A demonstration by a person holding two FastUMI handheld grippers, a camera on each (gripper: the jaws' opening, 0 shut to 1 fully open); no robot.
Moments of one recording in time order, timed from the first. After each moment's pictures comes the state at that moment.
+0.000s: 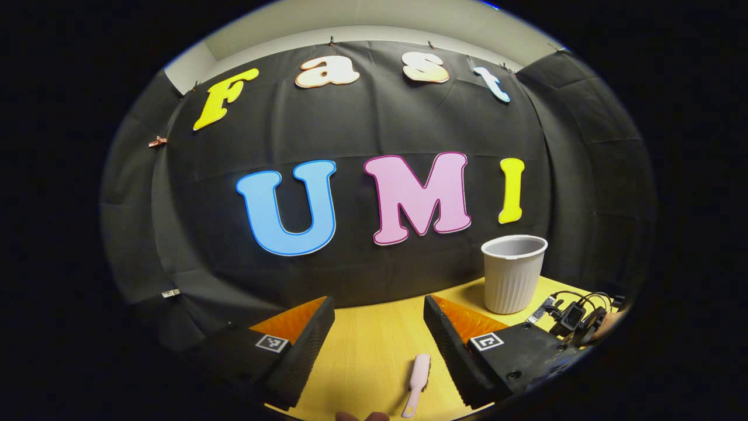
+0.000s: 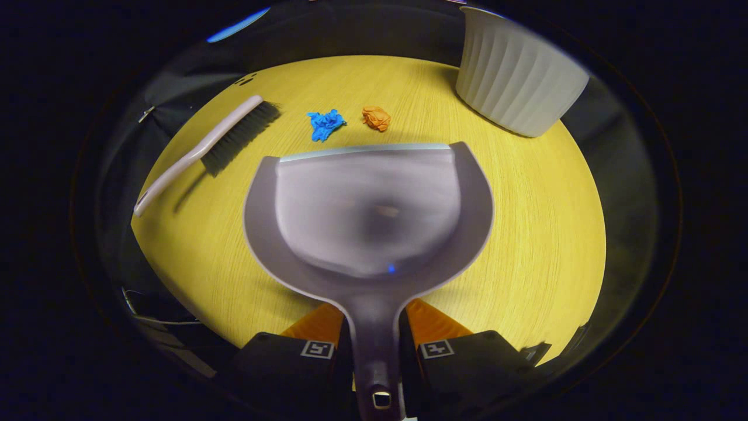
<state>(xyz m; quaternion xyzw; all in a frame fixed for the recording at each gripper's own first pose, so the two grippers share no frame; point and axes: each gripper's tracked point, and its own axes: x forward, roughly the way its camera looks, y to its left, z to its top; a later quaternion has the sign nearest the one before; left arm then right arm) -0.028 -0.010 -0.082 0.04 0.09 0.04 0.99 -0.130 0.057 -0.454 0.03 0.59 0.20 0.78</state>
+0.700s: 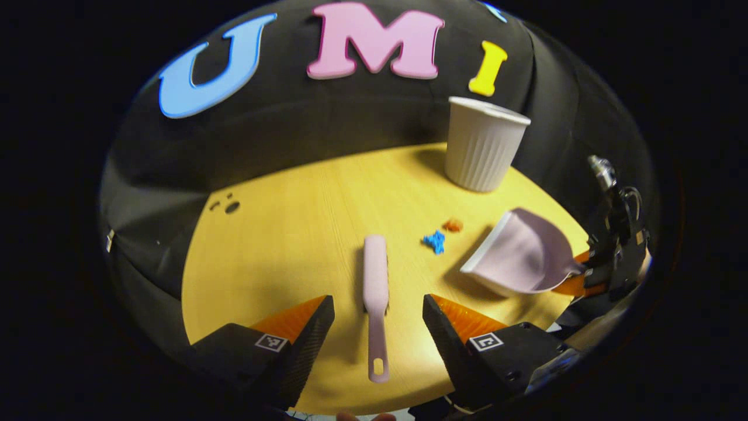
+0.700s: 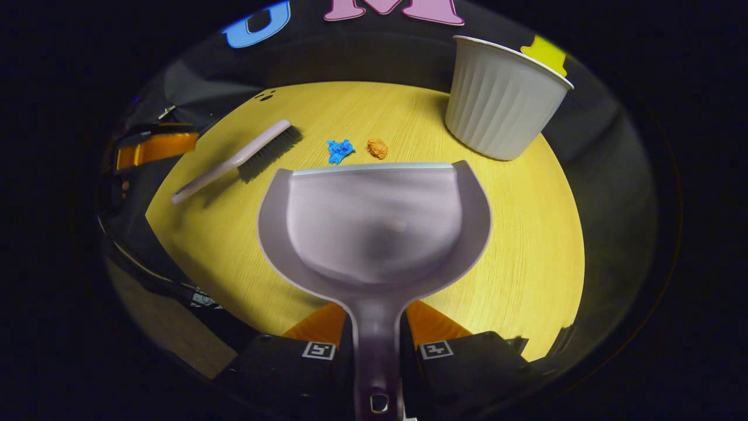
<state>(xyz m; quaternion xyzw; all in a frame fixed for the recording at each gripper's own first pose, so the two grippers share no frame) -0.046 -0.062 -0.334 -0.01 0.48 -0.10 0.87 -0.146 0.018 -0.403 0.02 0.54 0.21 0.82</state>
